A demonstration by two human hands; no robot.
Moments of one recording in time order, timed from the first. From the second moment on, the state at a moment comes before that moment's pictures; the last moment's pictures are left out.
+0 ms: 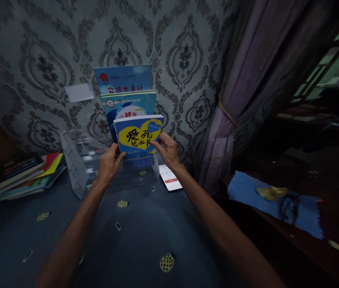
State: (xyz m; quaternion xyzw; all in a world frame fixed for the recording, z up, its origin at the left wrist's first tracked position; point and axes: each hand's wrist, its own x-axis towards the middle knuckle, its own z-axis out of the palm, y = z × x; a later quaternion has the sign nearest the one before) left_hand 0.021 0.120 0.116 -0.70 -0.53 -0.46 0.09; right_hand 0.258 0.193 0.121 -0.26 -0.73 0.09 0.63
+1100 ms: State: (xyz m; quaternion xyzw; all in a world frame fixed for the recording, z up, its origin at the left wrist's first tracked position) left_hand 0.061 0.108 0.116 -0.63 -0.68 -0.34 0.13; right_hand 0.214 0.185 0.069 -0.38 -0.63 0.17 0.65
